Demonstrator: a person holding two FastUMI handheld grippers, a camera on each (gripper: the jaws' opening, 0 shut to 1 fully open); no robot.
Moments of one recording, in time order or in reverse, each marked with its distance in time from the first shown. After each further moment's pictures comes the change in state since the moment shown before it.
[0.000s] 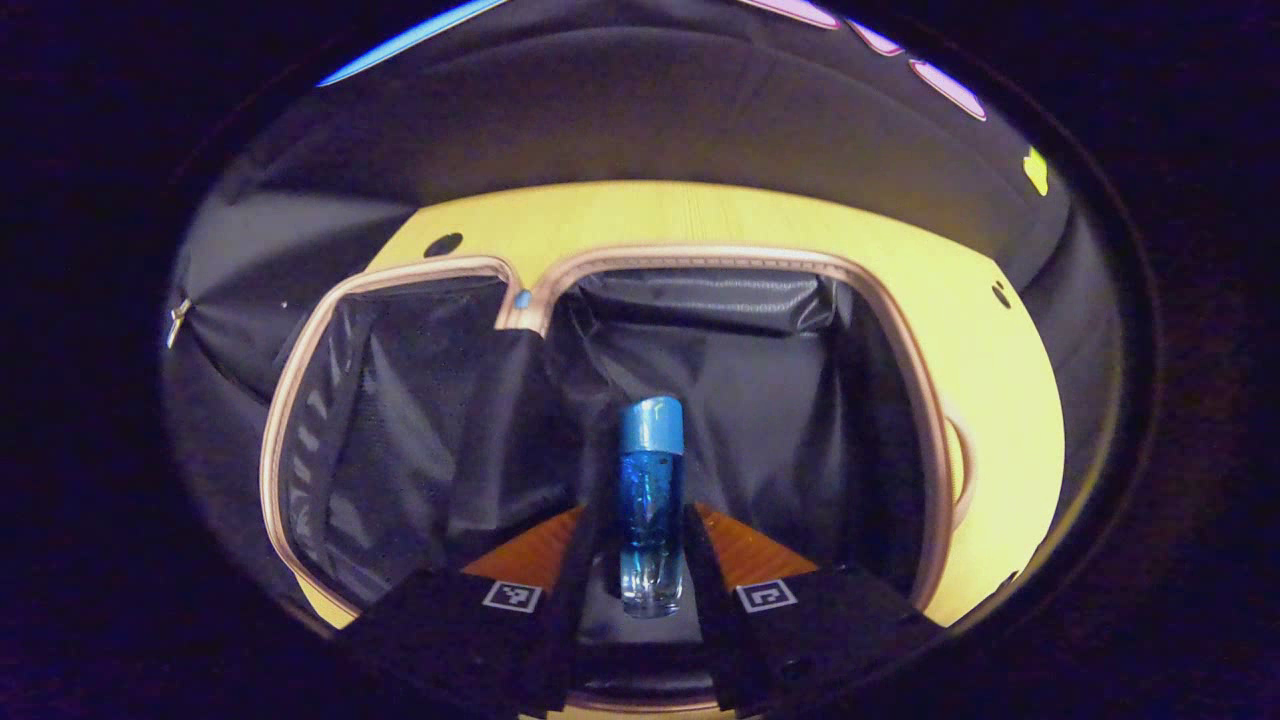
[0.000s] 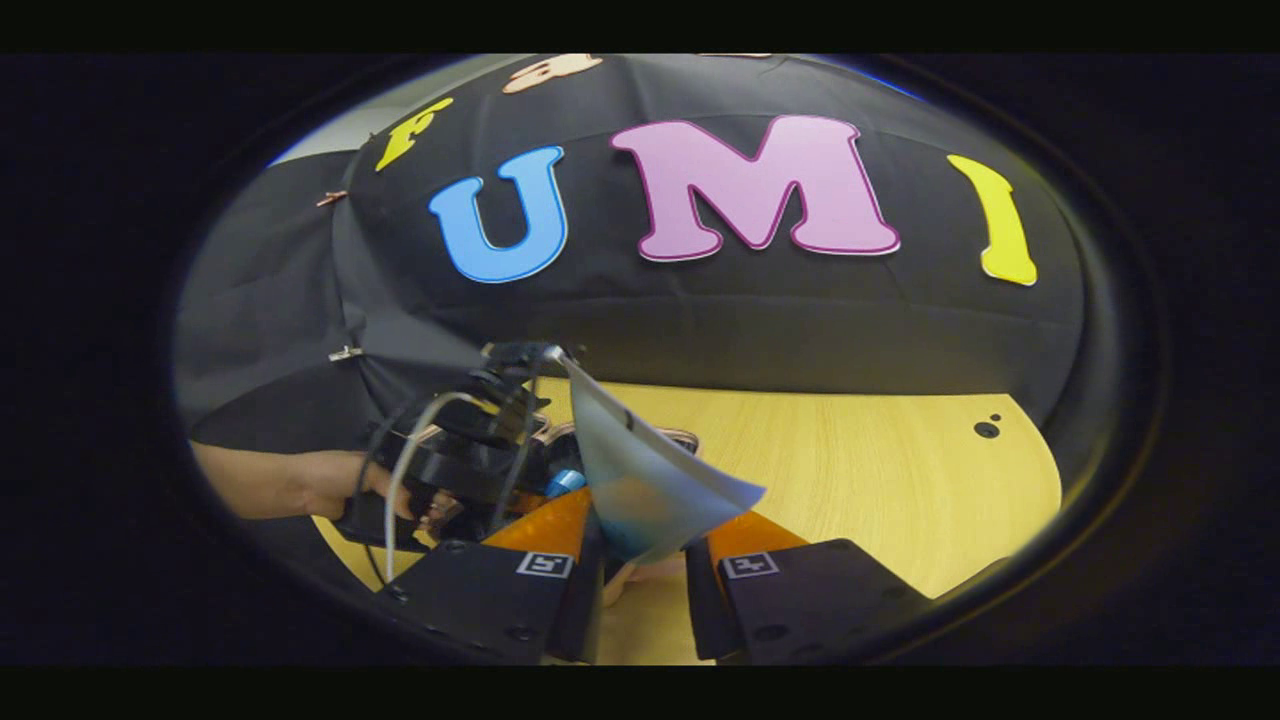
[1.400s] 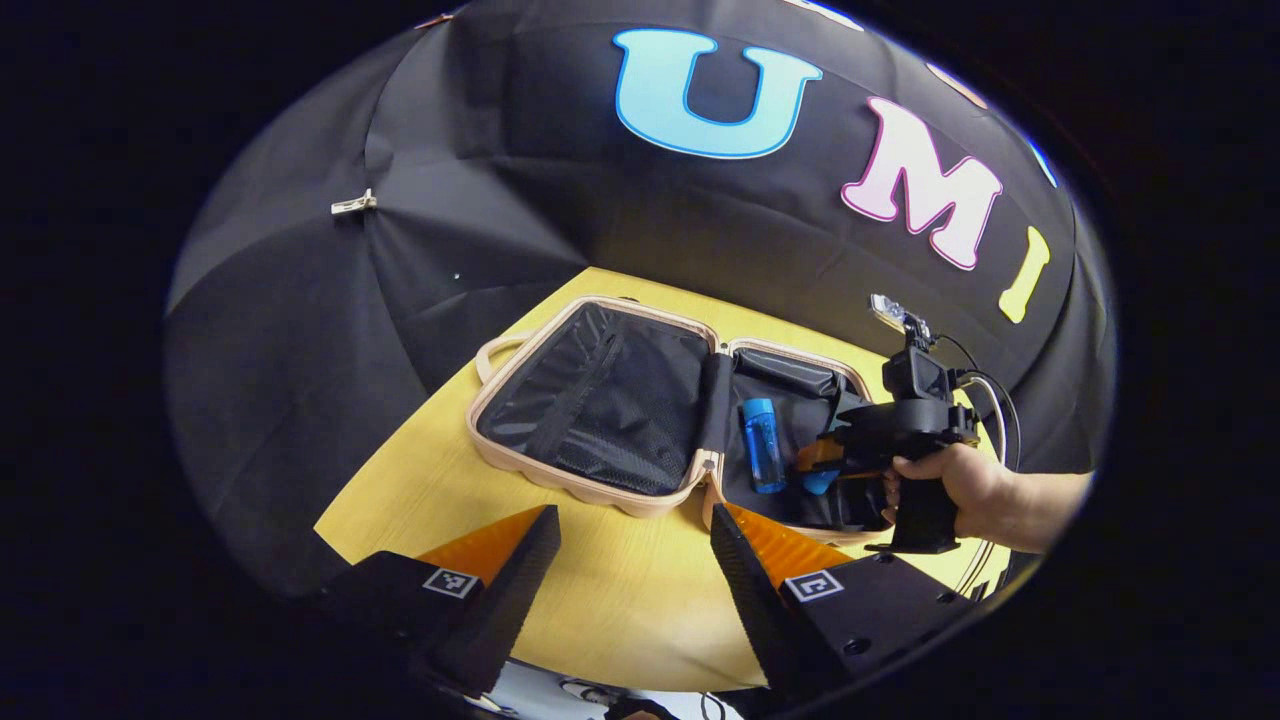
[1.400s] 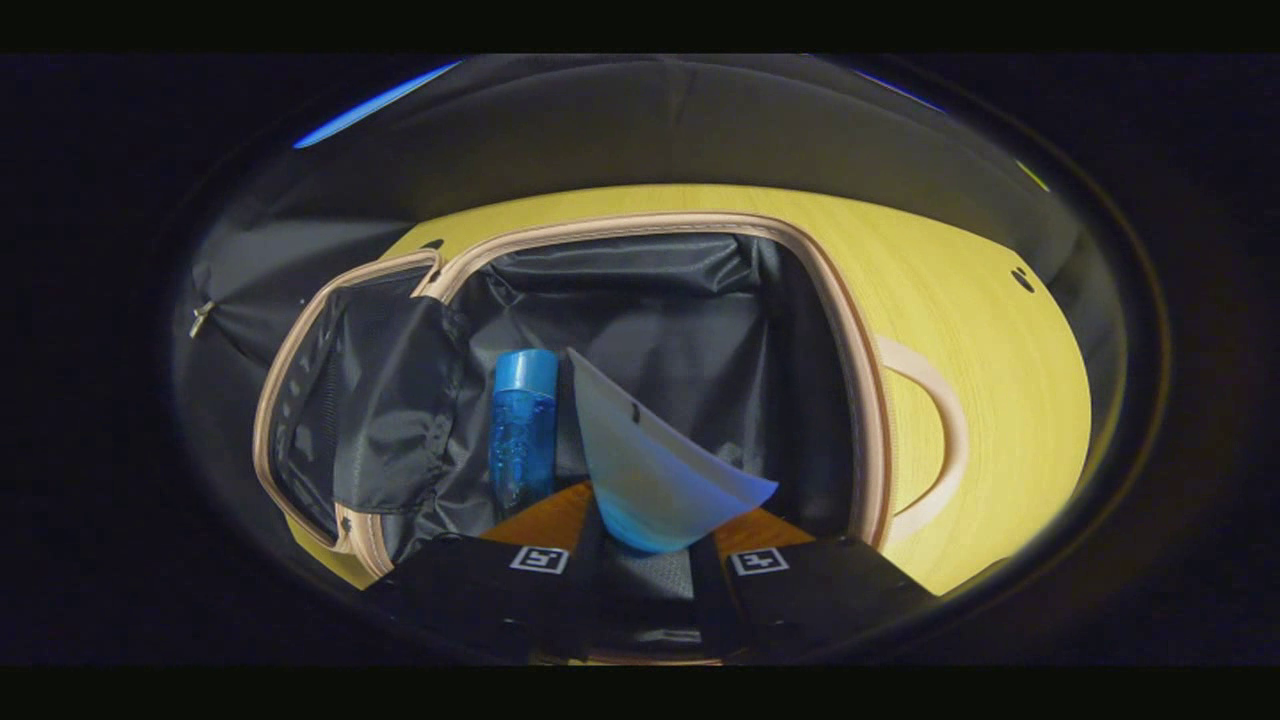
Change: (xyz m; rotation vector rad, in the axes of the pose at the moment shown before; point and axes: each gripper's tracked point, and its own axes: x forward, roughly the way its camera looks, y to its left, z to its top) left arm -0.178 0.122 -0.111 -0.287 -0.324 0.001; right arm 0.141 0.056 -0.168 0.198 0.649 -0.300
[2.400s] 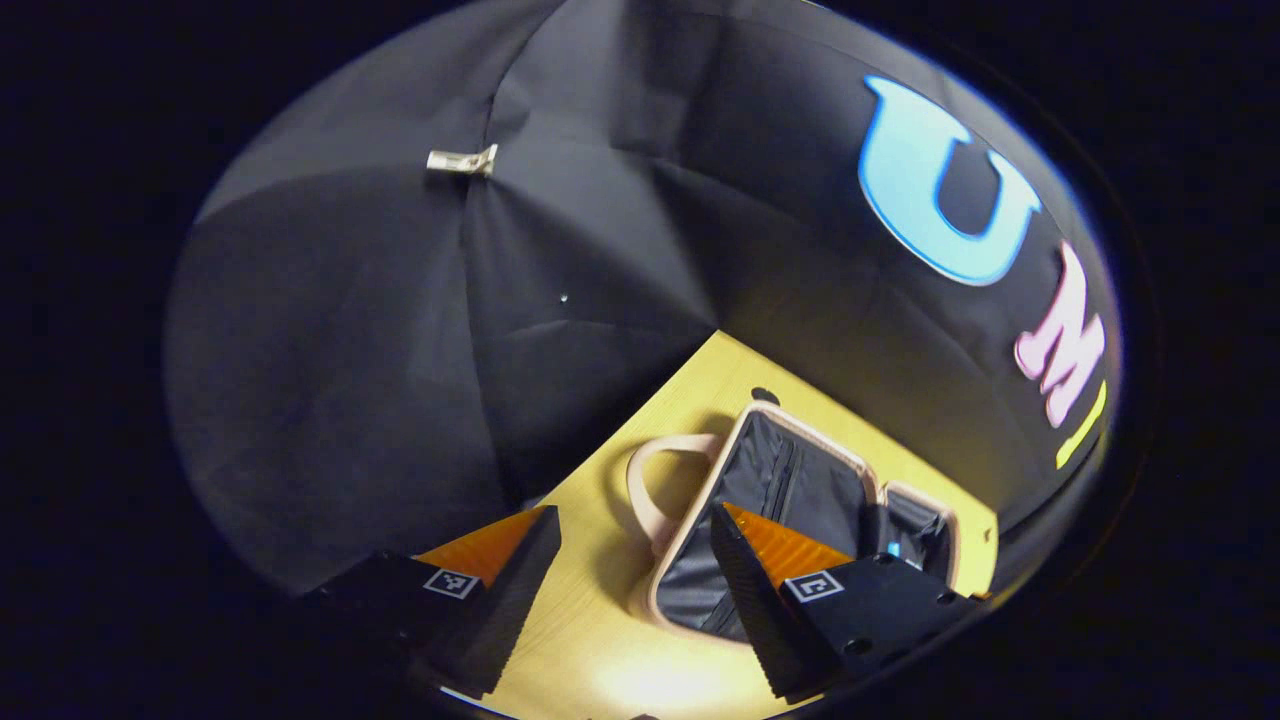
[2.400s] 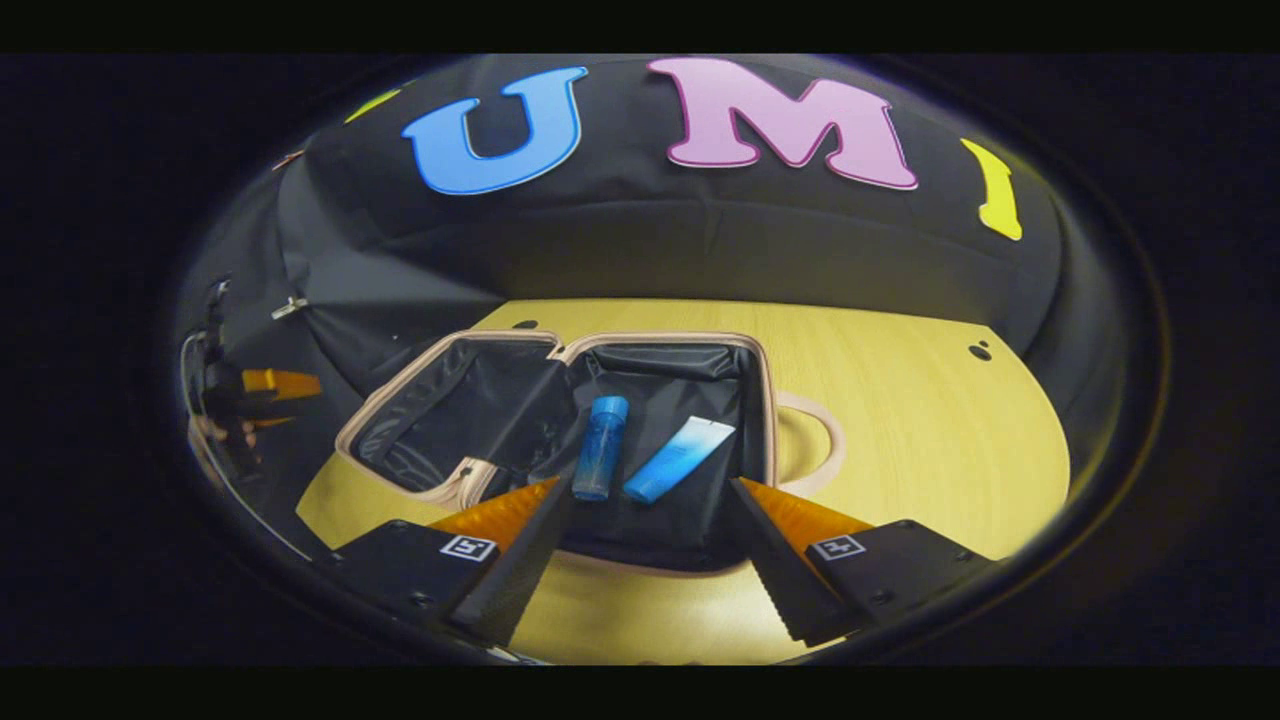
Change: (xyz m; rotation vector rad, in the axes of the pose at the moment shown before) left arm 0.130 0.195 0.116 -0.352 -0.069 0.040; right arm -0.154 -0.003 -0.019 -0.147 -0.390 0.103
